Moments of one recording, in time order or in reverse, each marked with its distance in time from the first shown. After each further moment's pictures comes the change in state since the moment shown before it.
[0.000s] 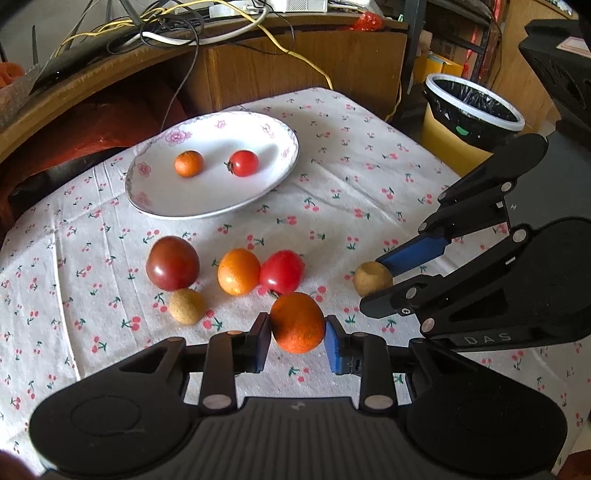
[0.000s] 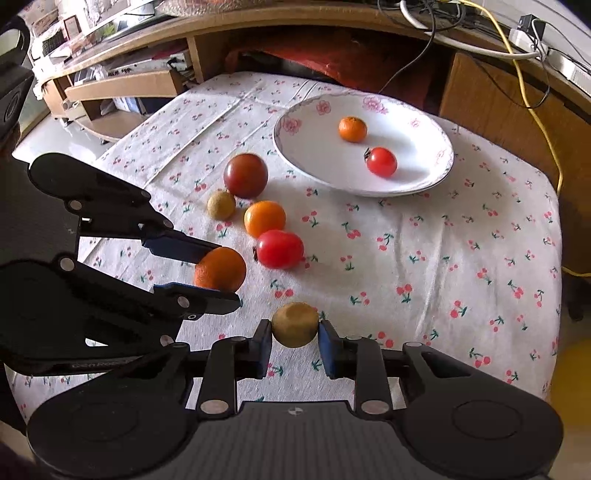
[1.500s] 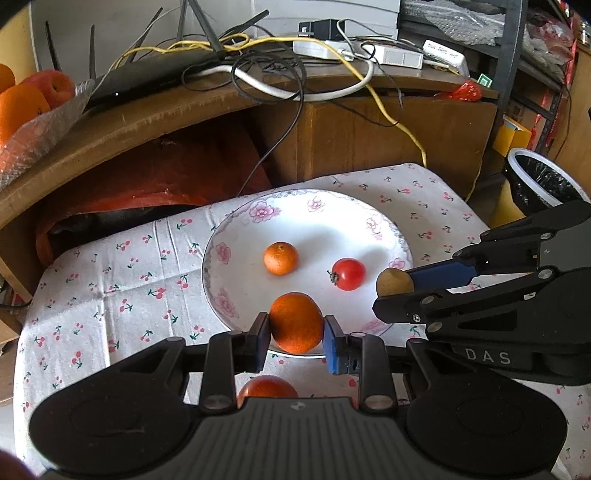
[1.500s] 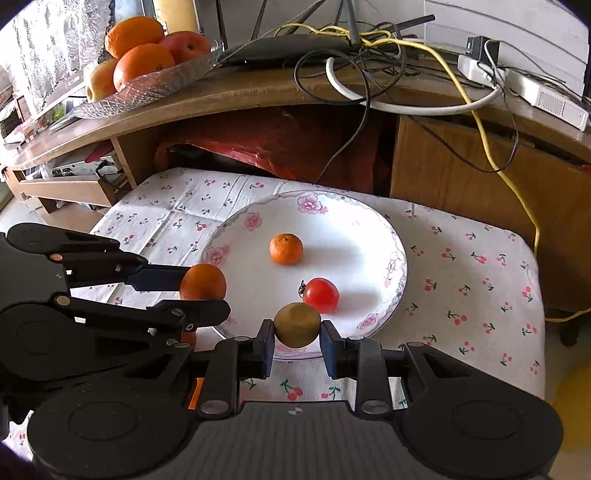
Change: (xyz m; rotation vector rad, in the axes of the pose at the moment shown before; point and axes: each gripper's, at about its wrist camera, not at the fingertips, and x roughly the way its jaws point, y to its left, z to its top) left arm 0.027 0.067 0.072 -0.146 -0.113 0.131; right arm 0.023 -0.049 0.078 0.154 -0.182 -0.064
